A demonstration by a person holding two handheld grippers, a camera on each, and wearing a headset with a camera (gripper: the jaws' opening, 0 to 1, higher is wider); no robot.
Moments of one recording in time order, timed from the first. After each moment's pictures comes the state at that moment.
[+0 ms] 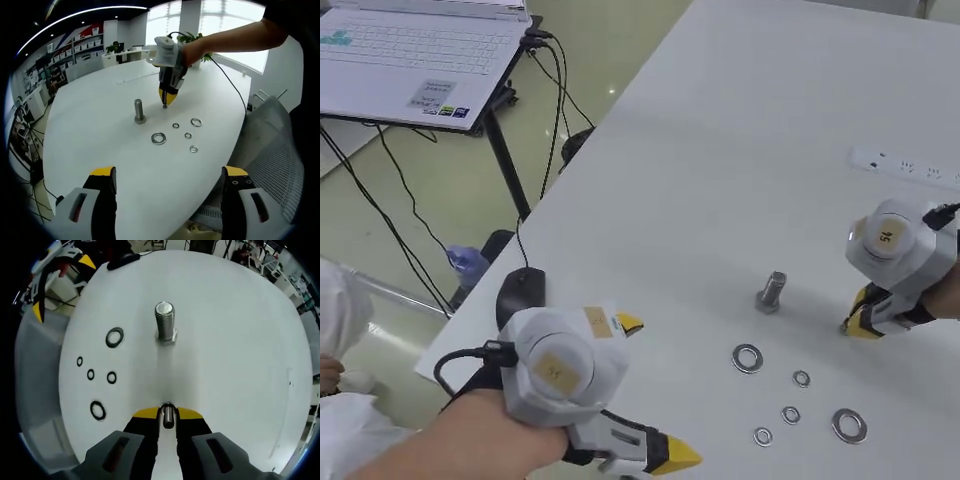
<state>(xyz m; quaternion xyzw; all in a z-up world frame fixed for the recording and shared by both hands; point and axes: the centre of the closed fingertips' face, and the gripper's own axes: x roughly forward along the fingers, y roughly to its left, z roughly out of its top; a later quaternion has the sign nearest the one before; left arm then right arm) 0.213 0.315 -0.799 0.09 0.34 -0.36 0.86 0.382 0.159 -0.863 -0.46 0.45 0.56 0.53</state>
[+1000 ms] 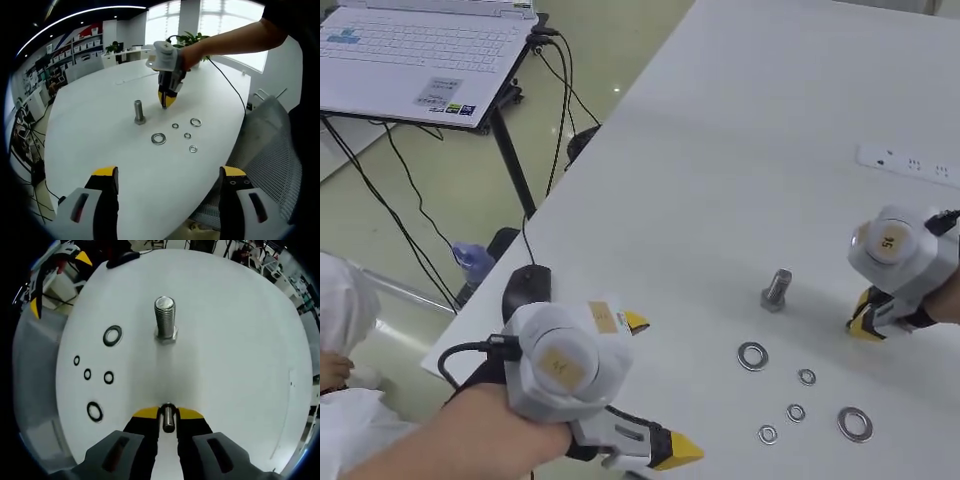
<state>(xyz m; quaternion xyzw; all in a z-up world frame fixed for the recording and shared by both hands) 0.211 0.316 -0.793 0.10 0.34 -0.35 0.86 0.383 0.159 -0.867 -0.46 0.44 0.56 0.53</state>
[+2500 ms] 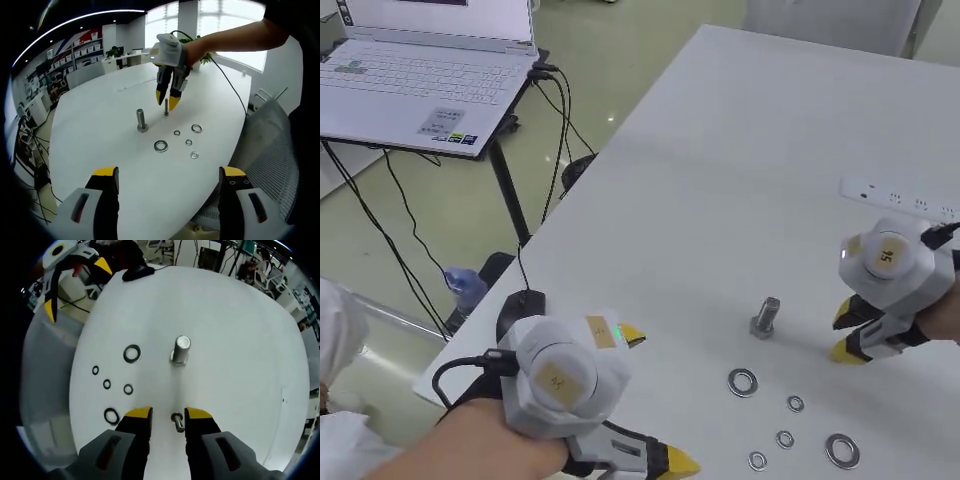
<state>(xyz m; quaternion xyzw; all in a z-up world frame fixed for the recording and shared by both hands) 0.217 0.314 -0.776 0.11 0.33 -0.35 0.87 0.362 0.181 -0.827 -0.45 0.40 0.60 0.53</state>
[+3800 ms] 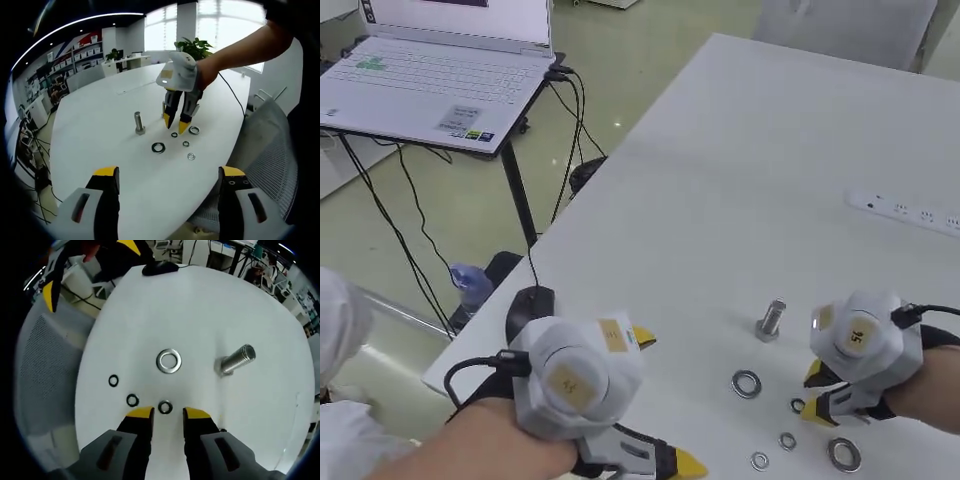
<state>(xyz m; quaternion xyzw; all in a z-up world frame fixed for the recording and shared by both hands) 0.210 0.310 -0.772 0.11 0.31 -0.35 0.87 0.308 0.196 -0.870 -0.45 0.39 0.61 0.53</state>
